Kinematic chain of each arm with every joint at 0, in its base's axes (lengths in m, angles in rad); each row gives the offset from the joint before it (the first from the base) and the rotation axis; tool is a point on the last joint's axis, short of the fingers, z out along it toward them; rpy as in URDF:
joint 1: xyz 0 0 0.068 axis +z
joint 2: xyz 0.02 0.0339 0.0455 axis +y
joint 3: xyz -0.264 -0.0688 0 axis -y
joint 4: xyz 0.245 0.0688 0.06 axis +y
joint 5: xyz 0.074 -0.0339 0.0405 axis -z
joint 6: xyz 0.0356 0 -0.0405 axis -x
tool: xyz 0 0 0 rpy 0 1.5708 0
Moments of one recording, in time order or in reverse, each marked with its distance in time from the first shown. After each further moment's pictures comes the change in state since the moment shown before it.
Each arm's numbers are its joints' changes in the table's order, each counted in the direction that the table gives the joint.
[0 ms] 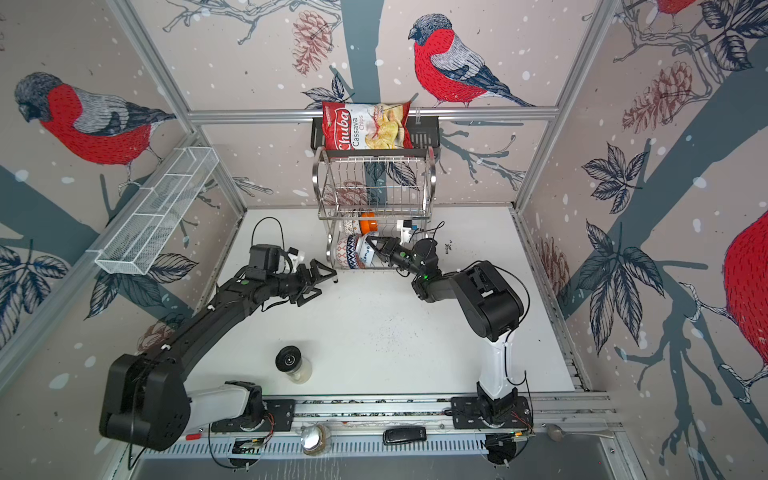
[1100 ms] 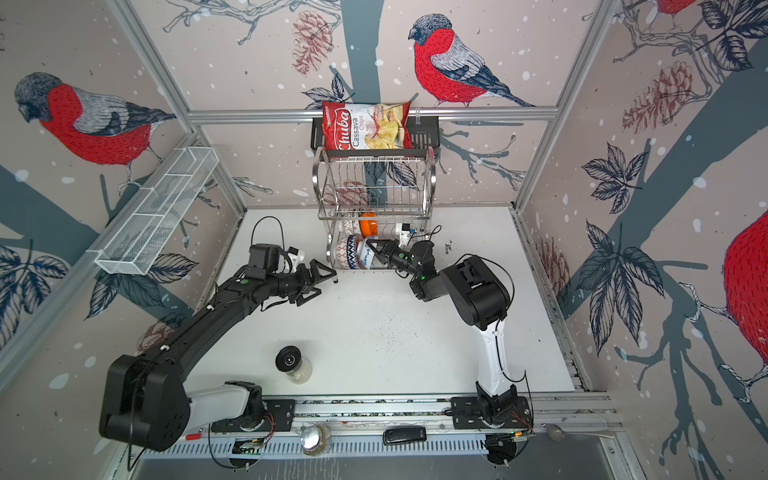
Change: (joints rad) left arm 0.000 -0.002 0.011 0.022 -0.002 -0.017; right arm -0.014 0.132 0.052 -0.051 -0.017 -0.055
